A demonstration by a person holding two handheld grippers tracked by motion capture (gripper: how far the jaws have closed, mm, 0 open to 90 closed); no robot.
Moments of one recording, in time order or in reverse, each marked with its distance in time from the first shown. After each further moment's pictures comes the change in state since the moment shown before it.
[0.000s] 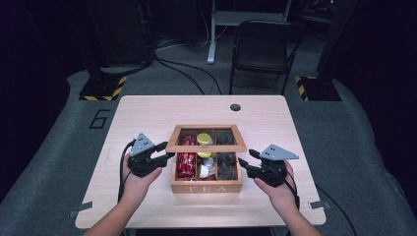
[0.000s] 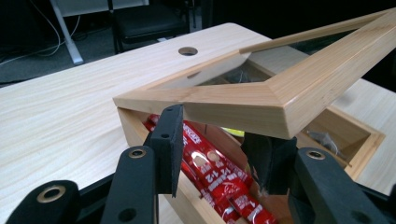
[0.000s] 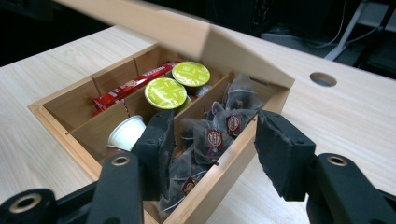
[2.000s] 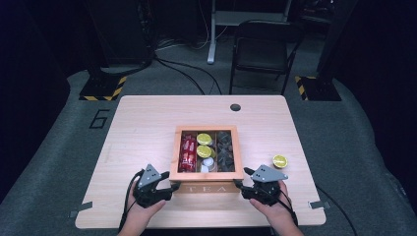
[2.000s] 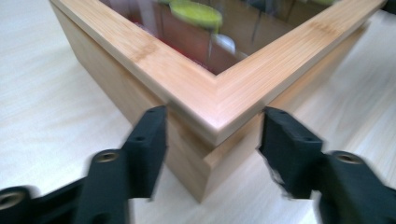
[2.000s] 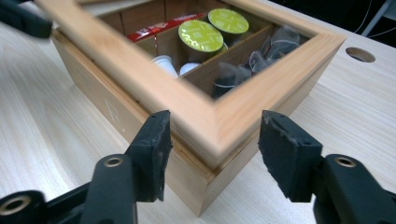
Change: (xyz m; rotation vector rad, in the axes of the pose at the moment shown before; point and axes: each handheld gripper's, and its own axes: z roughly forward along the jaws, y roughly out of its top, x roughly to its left) left arm -0.035 -0.077 0.002 0.141 -0.046 0.006; right arm 0.028 -0.046 0.004 0.077 0.041 -0.102
